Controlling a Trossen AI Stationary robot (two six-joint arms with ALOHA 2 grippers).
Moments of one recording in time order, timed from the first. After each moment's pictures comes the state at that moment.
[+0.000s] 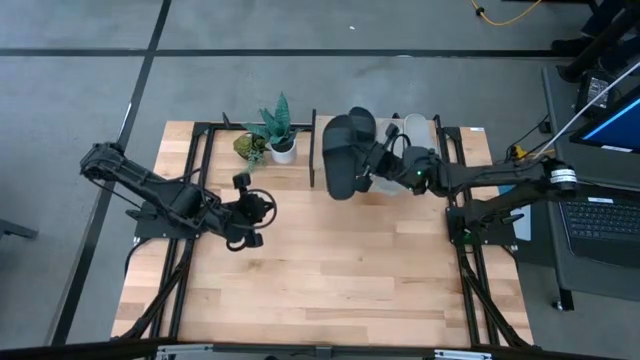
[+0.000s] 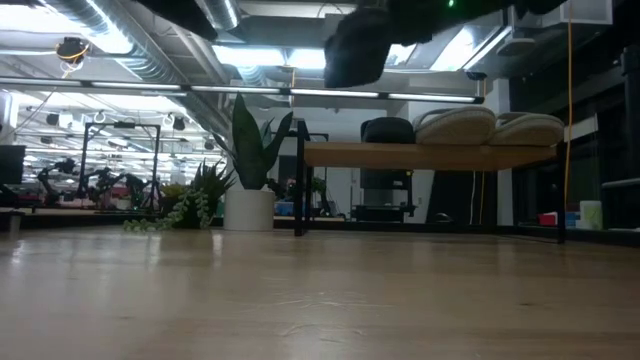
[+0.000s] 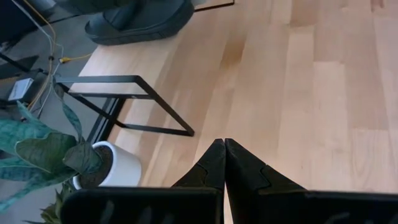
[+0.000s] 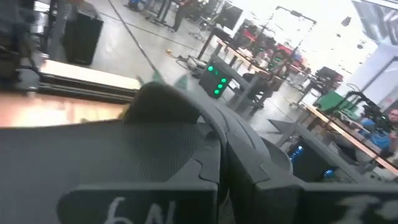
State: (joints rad) left arm -0.42 1.14 1.02 -0.74 -0.74 -0.26; right arm -0.08 1.25 0.87 0.33 0.53 -0.45
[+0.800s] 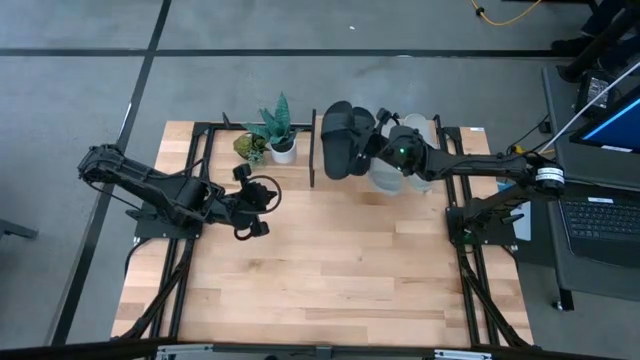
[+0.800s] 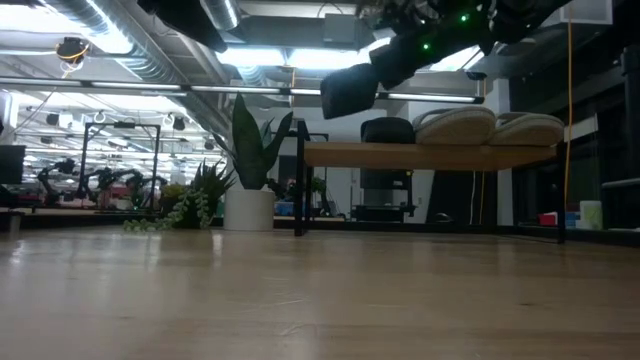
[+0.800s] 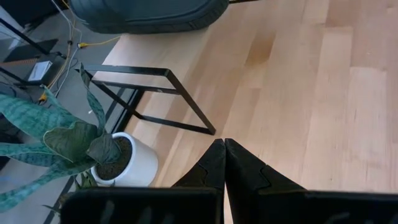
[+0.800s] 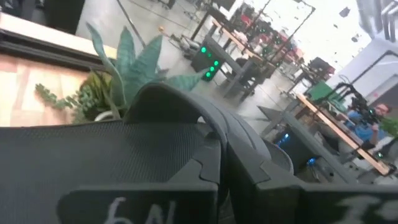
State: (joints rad) left arm -0.31 1.14 1.02 -0.72 -0.74 -0.25; right arm -0.29 1.38 0.88 0.38 0.37 -0.52
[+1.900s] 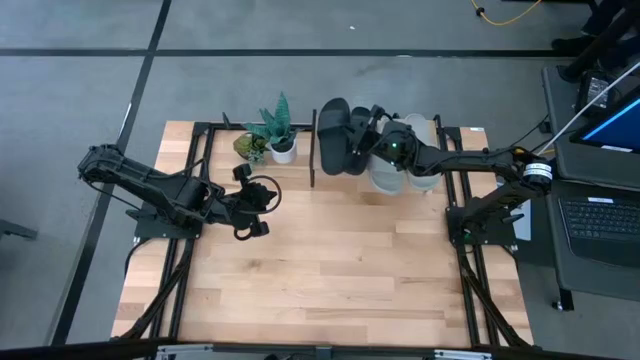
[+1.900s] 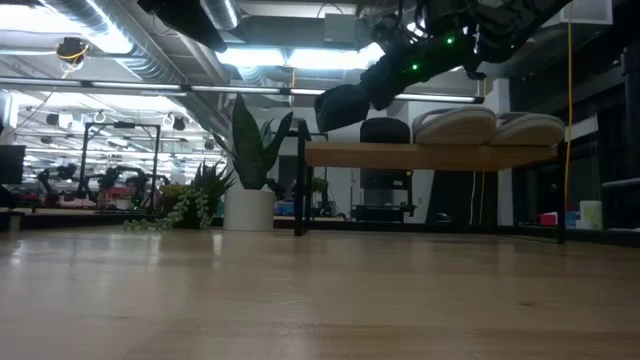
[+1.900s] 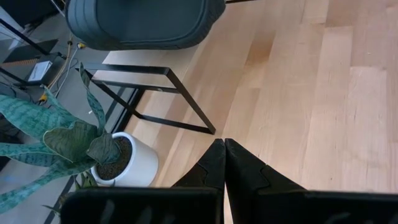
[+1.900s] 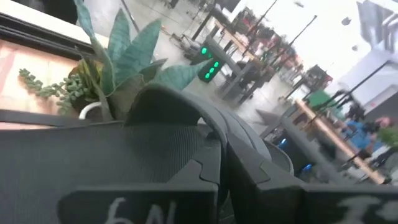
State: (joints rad) left arm -0.31 1.14 1.02 -0.73 -0.74 -0.25; right arm -0.36 1.48 0.89 0.48 0.29 -0.58
